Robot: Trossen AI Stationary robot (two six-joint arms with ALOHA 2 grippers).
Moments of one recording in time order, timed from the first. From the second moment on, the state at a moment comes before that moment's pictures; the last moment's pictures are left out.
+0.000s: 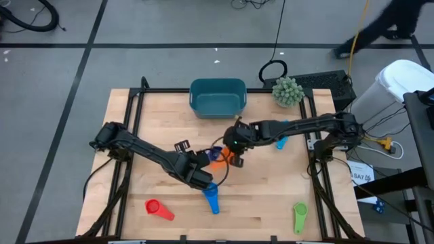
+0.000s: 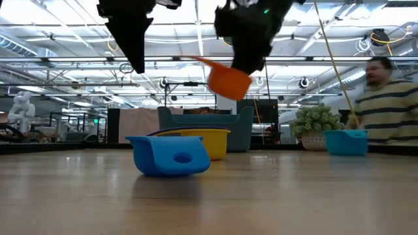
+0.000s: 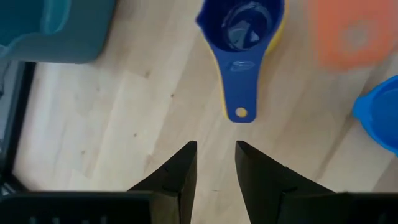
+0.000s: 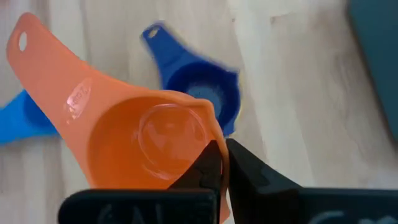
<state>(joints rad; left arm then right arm) -0.38 1.86 1.61 -1.33 -0.46 -0.73 0.01 1.69 1.31 -0.65 0.05 0.22</state>
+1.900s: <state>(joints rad) -0.42 1.66 1.61 -1.41 -0.66 -0.79 -0.04 1.93 1.44 -0.61 0.02 0.24</state>
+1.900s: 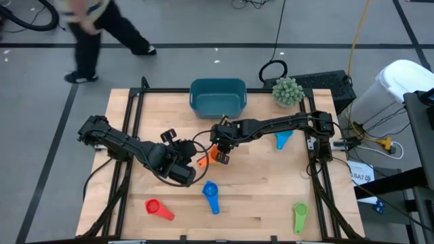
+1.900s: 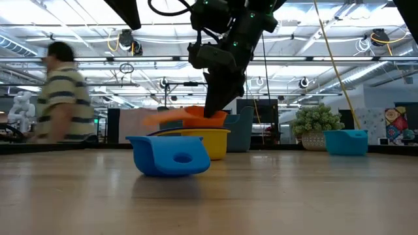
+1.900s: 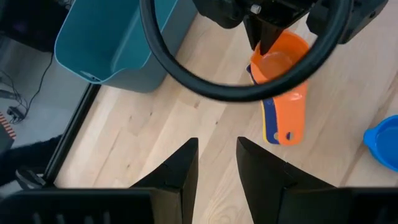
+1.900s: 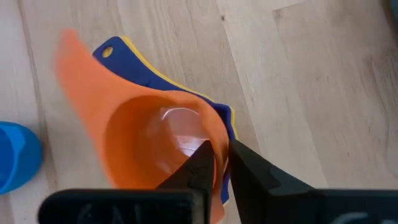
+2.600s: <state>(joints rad) -0.44 1.66 1.61 -1.39 -0.66 -0.81 -0.05 1.91 1.44 -0.54 0.02 0.19</state>
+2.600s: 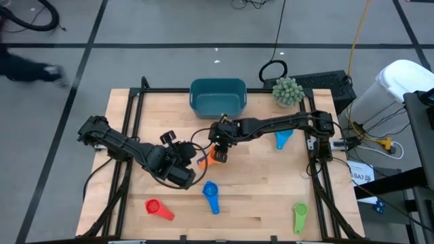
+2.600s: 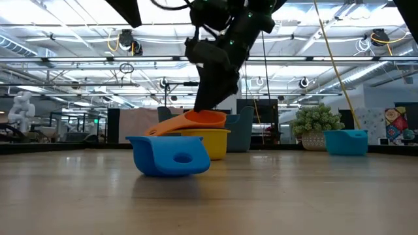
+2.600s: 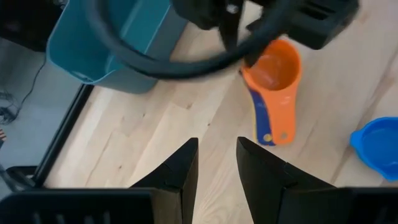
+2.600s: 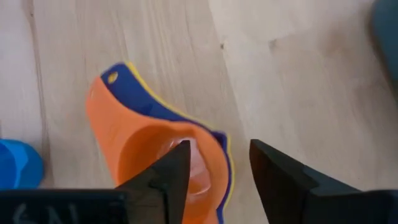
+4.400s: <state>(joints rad) -0.44 1.66 1.61 -1.33 -0.64 -0.79 -0.04 1.83 1.16 -0.17 -0.14 0.12</state>
